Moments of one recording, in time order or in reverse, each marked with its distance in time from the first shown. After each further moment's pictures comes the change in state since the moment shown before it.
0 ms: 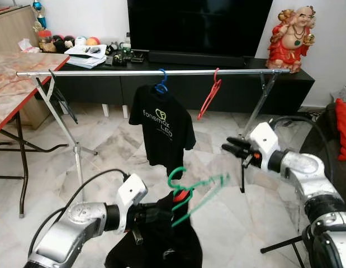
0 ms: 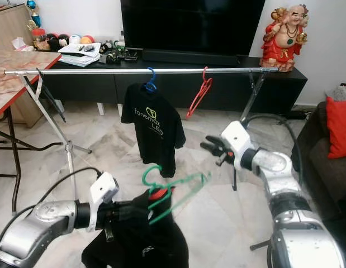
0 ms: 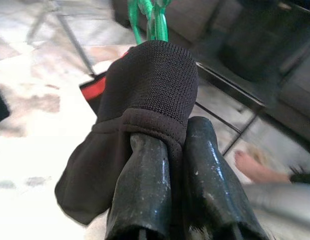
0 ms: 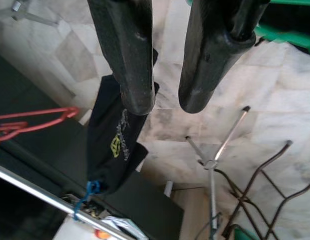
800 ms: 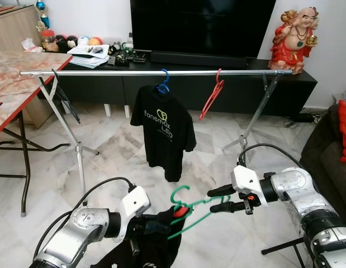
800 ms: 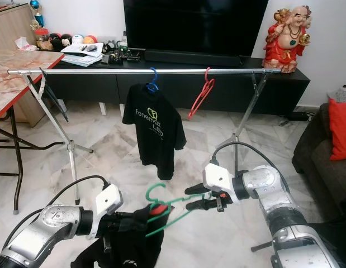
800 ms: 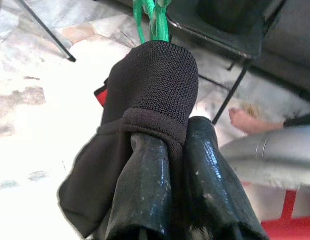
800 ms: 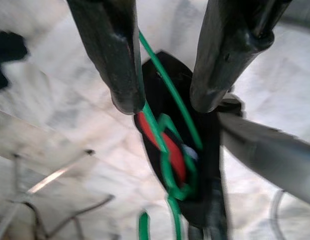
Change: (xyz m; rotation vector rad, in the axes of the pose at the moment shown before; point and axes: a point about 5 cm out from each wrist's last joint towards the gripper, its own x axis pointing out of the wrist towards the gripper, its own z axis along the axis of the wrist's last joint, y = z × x) left arm -0.002 -0.003 -0.007 0.195 0.138 -0.178; right arm -0.008 0.063 -0.029 -0.130 0.158 0.800
